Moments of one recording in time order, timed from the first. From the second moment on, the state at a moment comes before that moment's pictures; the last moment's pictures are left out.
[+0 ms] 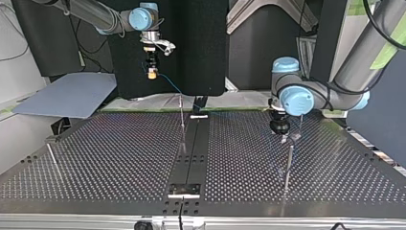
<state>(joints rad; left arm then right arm) -0.06 -1.87 -1.74 -2.92 -1.73 -1.98 2.09 -0.74 2.04 -1.21 1.75 1.60</state>
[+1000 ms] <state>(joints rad) 0.01 -1.82 -1.84 -2.73 -1.78 -2.23 2.09 -0.74 2.03 -1.20 1.74 1.60</state>
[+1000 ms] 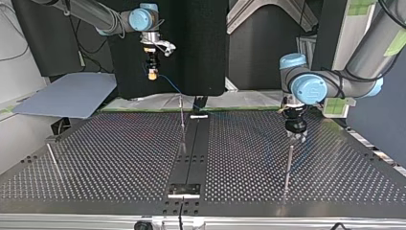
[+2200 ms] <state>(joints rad) -0.05 -1.82 -1.96 -2.47 -2.04 -2.12 2.09 -0.74 2.03 -1.21 1.73 1.63</state>
